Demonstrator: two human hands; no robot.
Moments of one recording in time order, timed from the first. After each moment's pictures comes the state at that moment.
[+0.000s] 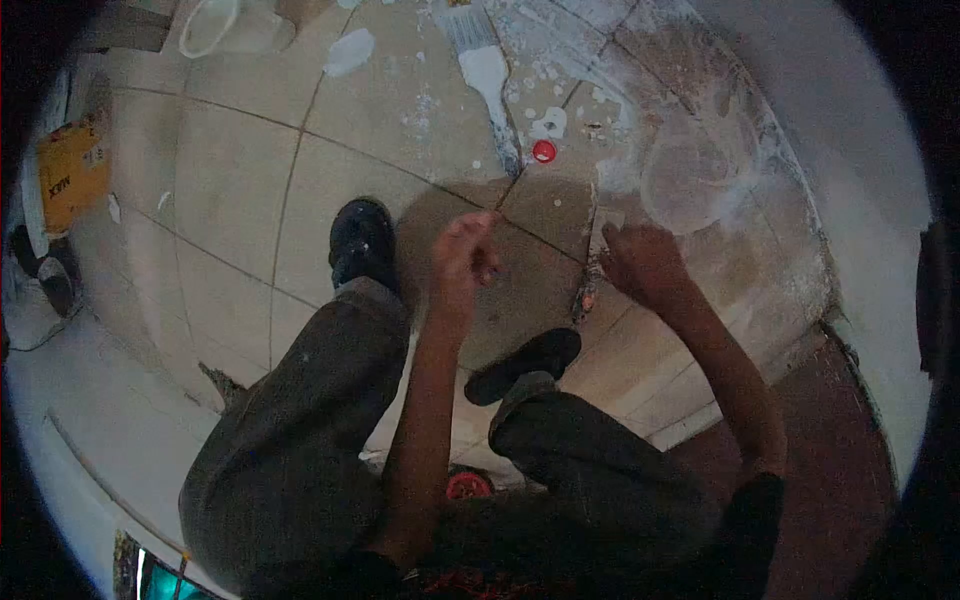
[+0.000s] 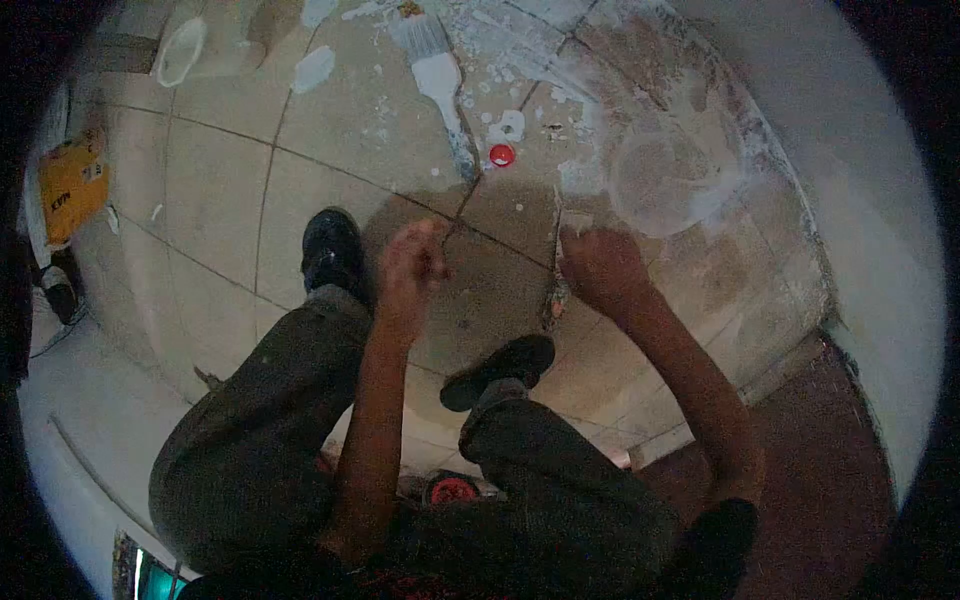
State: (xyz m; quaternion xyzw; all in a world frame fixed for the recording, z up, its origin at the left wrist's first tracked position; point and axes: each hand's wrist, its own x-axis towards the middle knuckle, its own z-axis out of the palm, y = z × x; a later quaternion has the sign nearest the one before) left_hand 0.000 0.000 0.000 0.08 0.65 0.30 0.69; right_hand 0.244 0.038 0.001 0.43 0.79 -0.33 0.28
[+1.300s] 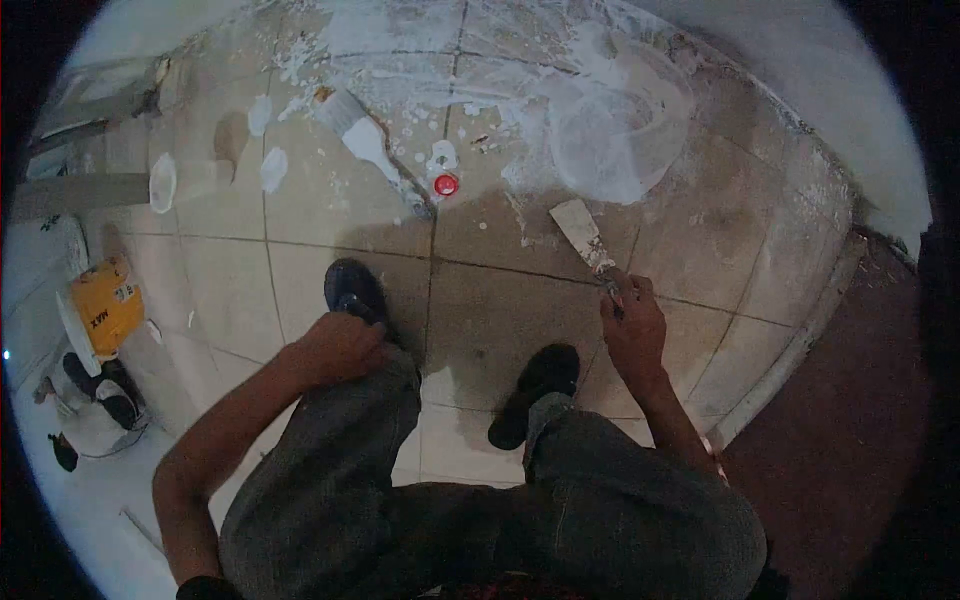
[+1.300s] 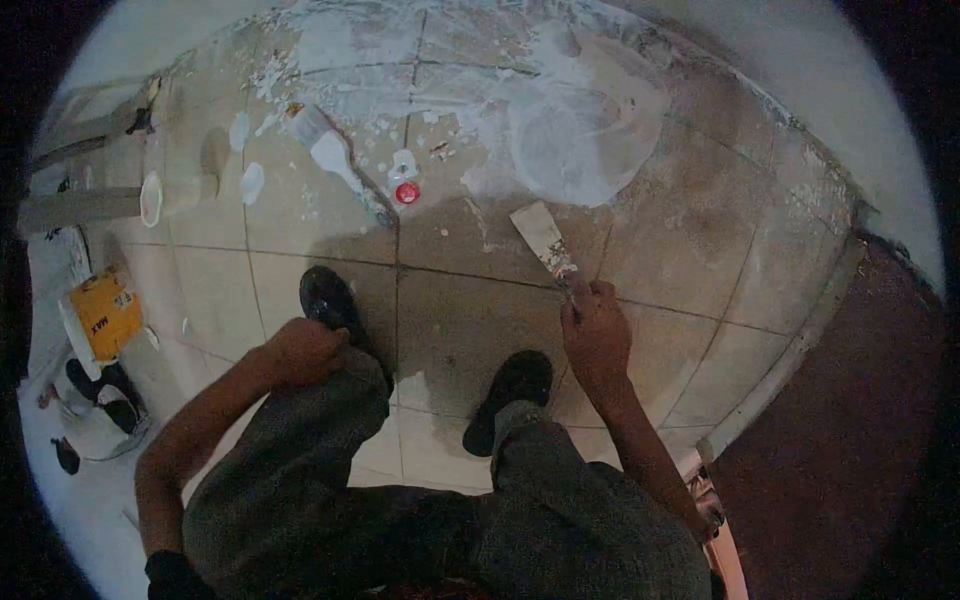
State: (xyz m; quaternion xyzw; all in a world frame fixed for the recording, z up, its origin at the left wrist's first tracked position) left_hand -0.060 0.057 0.036 0.75 0.19 -0.53 0.34; right_hand 0.271 -0.119 -0.009 0.80 0.52 -0.29 -0.06
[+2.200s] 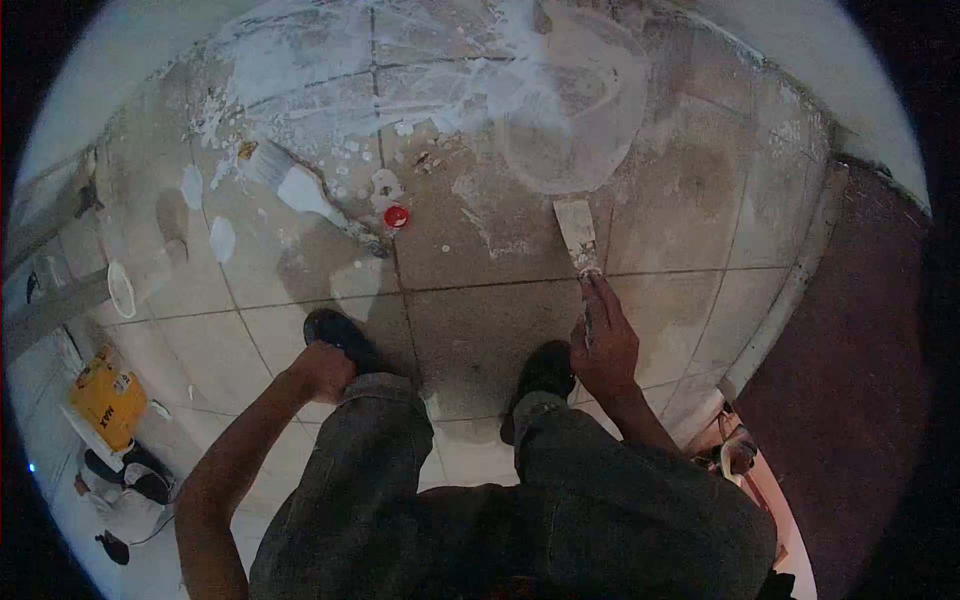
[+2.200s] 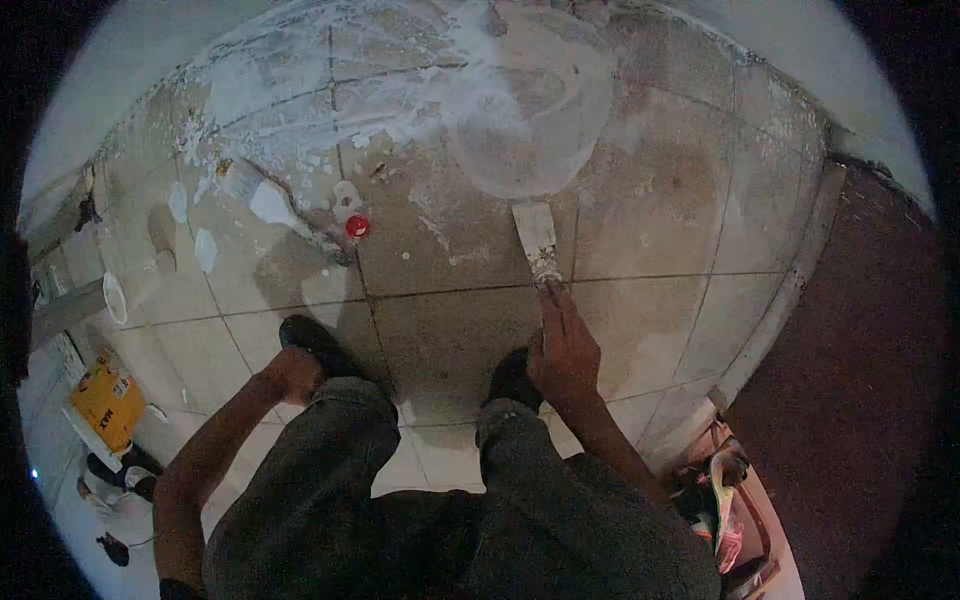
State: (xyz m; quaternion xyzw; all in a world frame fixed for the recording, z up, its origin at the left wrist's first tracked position) left_hand -0.104 0.076 -0.066 0.75 -0.03 -0.60 0.29; right_hand 0.235 -0.136 -0.023 0.81 0.54 -0.21 -0.09
